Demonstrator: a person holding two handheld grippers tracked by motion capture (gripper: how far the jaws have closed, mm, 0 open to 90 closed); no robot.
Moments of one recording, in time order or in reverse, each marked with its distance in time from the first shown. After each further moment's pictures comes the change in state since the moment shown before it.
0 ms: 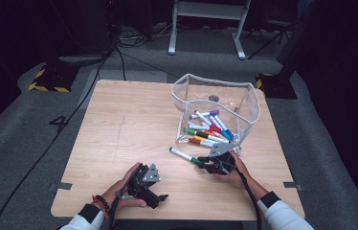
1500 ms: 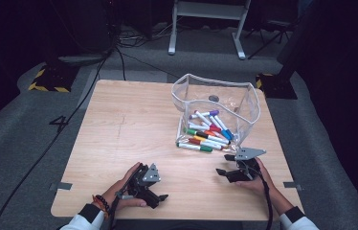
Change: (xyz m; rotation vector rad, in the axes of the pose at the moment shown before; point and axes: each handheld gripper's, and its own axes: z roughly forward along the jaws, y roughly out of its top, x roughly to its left) left arm 0.001 0.000 0.000 -0.003 -0.006 0.007; right arm -0.012 -0.045 -0.056 -0.055 -0.114 0.124
